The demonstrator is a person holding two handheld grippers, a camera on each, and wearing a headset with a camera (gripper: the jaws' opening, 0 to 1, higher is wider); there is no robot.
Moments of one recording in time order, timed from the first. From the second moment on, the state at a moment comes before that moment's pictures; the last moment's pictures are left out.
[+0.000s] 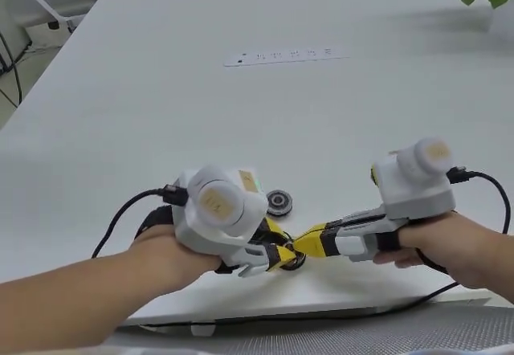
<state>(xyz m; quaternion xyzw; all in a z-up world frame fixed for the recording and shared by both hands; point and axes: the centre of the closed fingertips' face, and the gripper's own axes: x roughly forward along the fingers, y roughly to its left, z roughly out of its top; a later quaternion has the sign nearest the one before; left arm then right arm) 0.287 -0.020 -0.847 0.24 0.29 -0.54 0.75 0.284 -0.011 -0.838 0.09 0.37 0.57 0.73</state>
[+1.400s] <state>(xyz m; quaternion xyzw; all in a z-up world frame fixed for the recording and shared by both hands) 0.271 -0.006 -0.811 0.18 0.30 -0.55 0.76 0.278 -0.009 -0.823 0.09 0.36 0.59 0.72</state>
